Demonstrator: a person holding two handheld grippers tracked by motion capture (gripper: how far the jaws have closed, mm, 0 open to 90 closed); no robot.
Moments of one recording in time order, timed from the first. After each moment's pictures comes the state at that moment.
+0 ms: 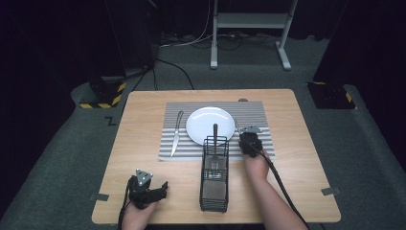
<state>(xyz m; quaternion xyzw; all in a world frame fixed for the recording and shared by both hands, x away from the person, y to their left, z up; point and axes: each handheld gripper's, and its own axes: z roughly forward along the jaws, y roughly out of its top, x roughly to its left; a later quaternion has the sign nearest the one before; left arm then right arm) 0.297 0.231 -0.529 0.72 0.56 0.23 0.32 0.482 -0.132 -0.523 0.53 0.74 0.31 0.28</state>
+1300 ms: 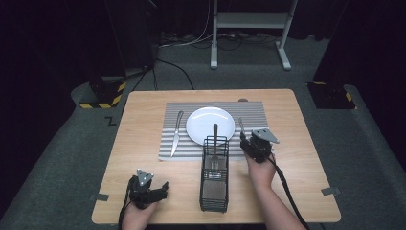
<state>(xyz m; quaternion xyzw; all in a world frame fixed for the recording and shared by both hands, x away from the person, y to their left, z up) 0.297 0.229 -0.529 0.73 0.56 0.24 0.32 0.436 -0.151 -0.484 0.51 0.66 0.45 0.31</state>
